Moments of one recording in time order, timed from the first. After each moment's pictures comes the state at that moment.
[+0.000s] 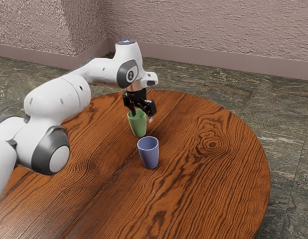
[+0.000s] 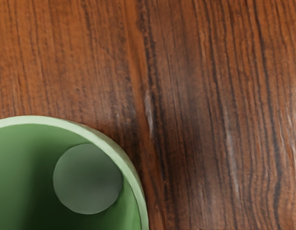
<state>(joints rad) -0.09 0.99 0.19 -0.82 -0.19 1.83 0.19</state>
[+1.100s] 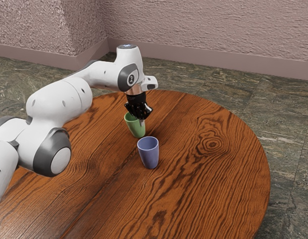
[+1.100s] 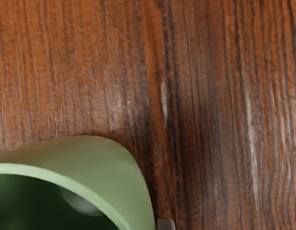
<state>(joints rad) -0.09 1.01 0.19 -0.82 -0.18 1.83 0.14</state>
